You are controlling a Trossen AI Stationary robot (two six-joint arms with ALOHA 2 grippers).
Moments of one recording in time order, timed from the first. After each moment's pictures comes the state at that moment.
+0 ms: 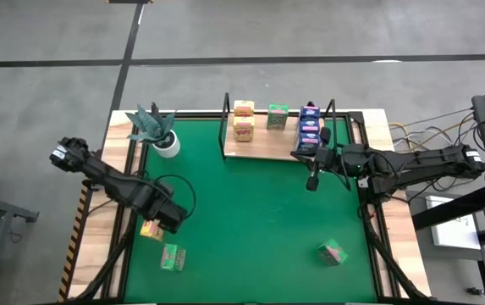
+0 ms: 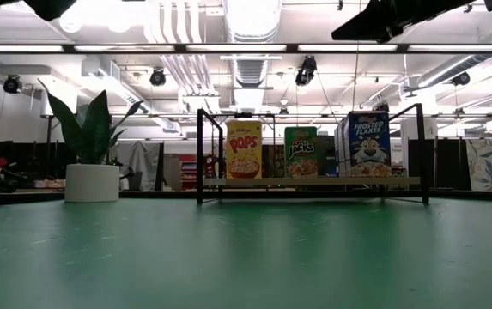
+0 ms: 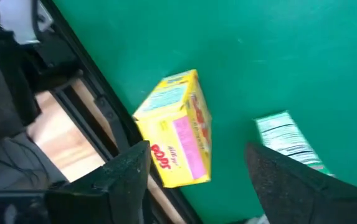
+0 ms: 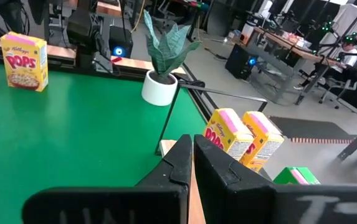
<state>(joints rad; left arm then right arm) -0.48 1.41 1.29 -1.57 0.09 -1.55 0.03 0.86 0.65 0.01 0.36 -0.23</state>
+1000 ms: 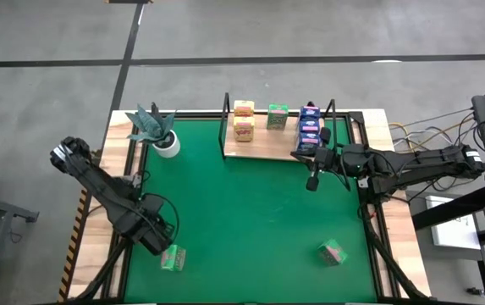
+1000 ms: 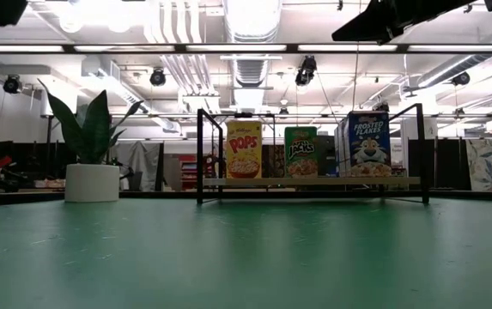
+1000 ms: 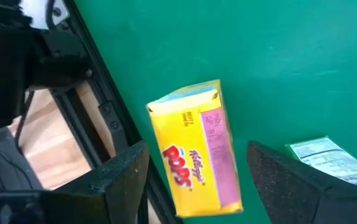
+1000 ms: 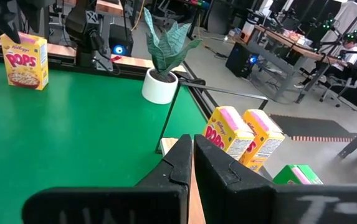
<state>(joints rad) -0.74 1.40 1.14 -1.48 -0.04 -1.87 0.03 0.86 0.65 0.00 0.36 -0.22</state>
